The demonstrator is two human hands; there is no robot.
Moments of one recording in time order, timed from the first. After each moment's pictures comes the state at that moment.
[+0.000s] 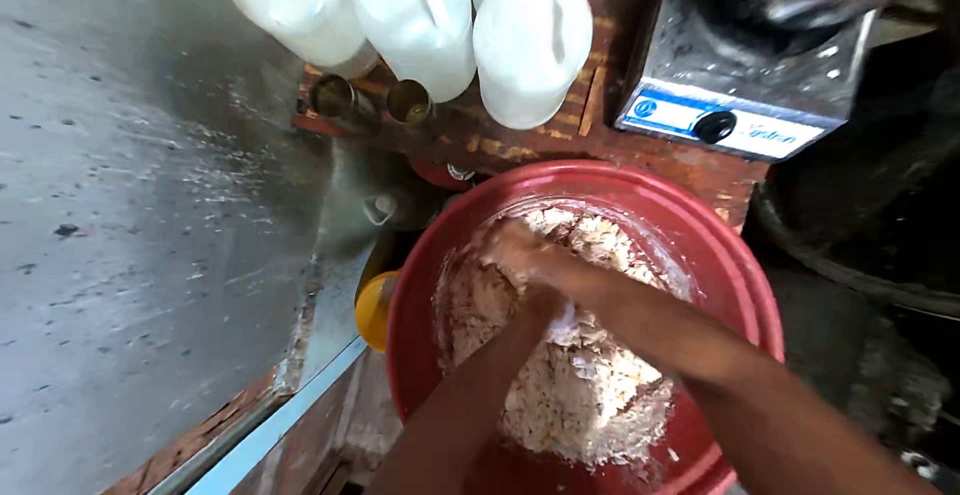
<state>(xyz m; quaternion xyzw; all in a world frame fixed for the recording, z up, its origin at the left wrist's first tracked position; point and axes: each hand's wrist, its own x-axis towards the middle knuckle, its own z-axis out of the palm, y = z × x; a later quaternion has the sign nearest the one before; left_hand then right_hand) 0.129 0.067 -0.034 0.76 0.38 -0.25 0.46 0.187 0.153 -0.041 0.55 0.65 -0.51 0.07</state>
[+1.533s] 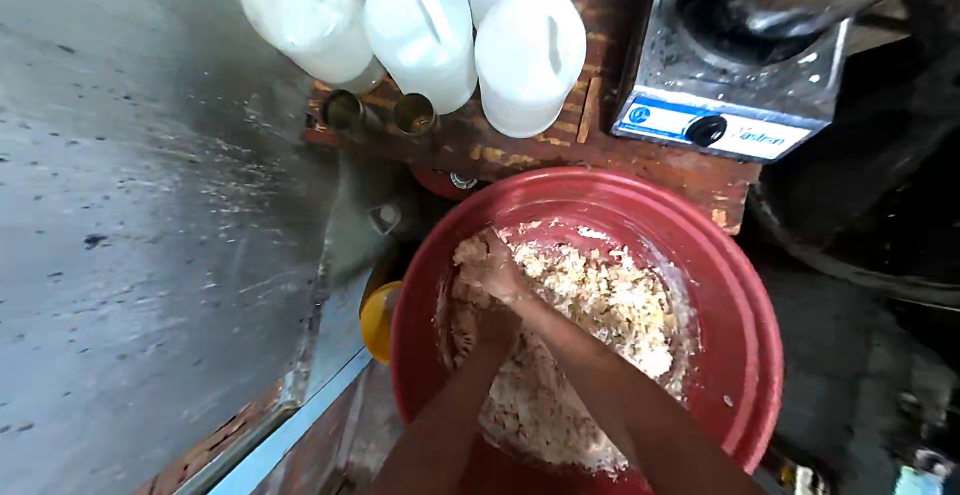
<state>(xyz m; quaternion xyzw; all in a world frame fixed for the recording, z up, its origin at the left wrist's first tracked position) 0.034 0.038 -0.061 0.69 0.48 -0.36 0.41 0.113 0.123 -0.068 0.69 0.39 -0.52 -0.31</state>
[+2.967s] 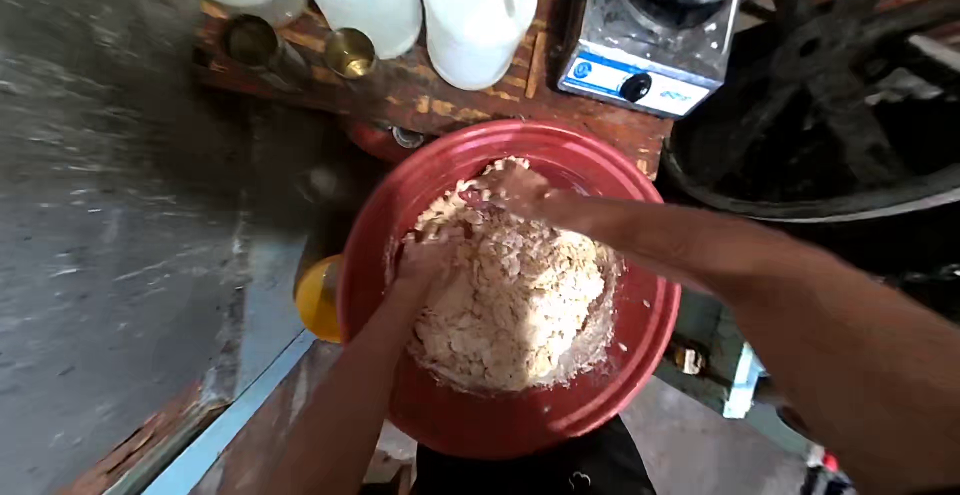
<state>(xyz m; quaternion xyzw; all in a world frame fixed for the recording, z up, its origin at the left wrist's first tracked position) -0.001 0.110 -0.053 0.81 0.39 -0.32 0.30 0.250 0.132 0.024 0.55 0.76 -0.33 0.12</state>
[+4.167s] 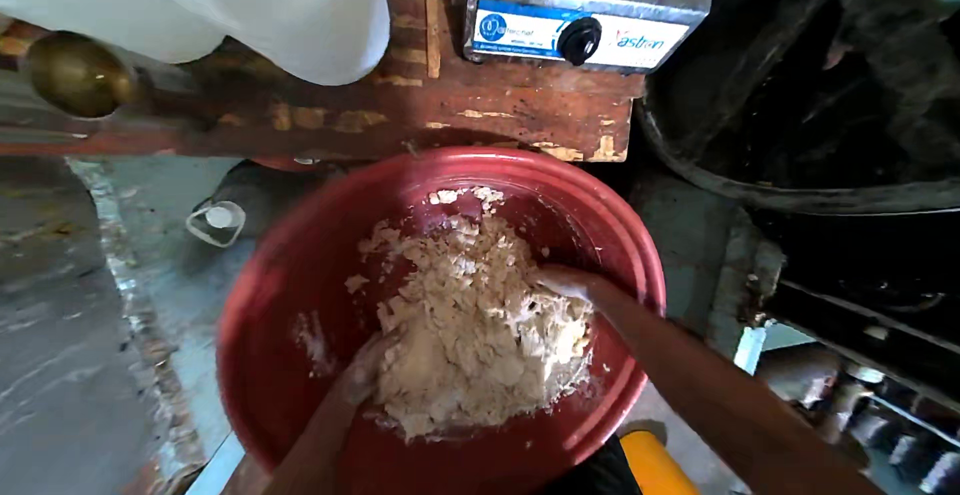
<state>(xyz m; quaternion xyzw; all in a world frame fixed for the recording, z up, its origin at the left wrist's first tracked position) -0.037 0.029 -0.087 0.21 0.62 -0.15 0.74 0.368 -0.078 -0.088 0.65 0.22 -0.72 0.07</state>
